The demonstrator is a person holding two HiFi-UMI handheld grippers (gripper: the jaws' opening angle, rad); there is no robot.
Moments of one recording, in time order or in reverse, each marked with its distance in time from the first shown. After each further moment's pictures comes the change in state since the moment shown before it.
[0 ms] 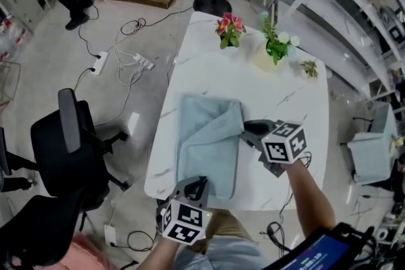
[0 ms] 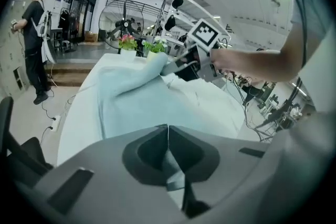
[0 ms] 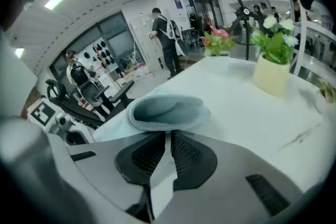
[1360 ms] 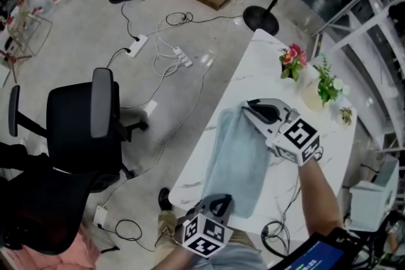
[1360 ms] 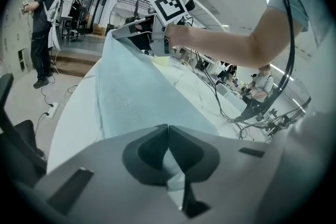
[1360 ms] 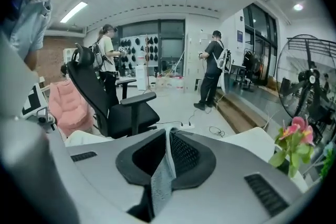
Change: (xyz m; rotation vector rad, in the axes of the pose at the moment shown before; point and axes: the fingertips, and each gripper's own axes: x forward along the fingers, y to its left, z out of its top) left arm 0.002 0.008 -0.007 -0.125 -0.022 -0.022; right arm 0.089 0.074 0.163 -0.604 -0.170 0.176
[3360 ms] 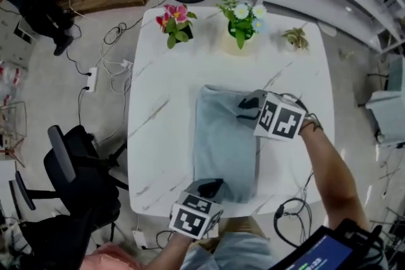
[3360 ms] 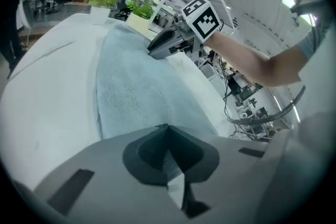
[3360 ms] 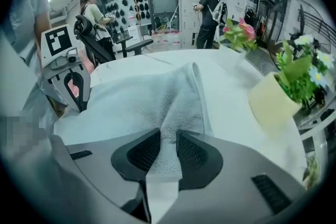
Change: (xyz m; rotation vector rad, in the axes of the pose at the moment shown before) left arm 0.086 -0.075 0.021 -0.020 0.338 -0.170; right arm -0.162 -0.016 -0.235 0.086 0.483 0.020
